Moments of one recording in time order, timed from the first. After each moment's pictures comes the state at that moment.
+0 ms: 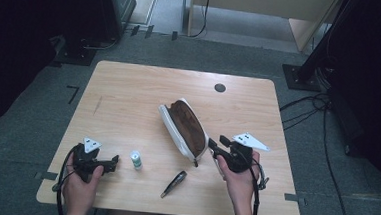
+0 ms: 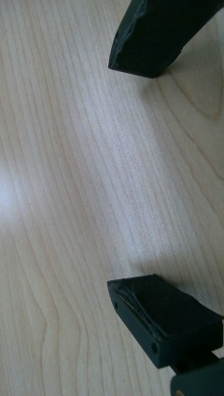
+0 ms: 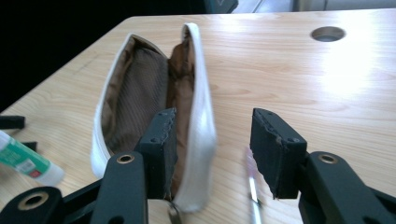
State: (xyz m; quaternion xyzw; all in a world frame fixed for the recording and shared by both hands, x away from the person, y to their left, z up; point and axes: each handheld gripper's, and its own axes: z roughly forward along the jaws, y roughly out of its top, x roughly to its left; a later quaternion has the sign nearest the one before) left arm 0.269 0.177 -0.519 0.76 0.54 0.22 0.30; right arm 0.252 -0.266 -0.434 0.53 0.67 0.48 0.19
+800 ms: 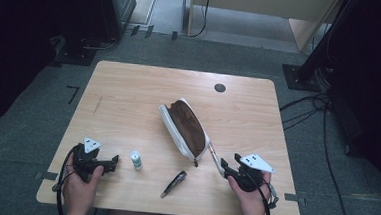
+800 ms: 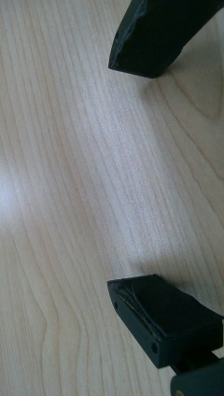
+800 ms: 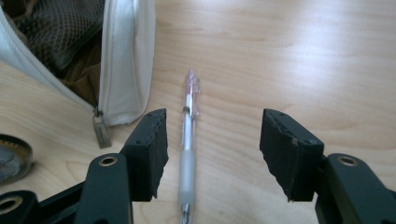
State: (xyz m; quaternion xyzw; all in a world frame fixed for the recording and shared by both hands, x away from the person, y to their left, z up) left arm 0.269 0.177 -0.519 0.76 0.54 0.22 0.30; right arm 0.221 -0.302 -0.491 0.53 0.70 0.42 0.23
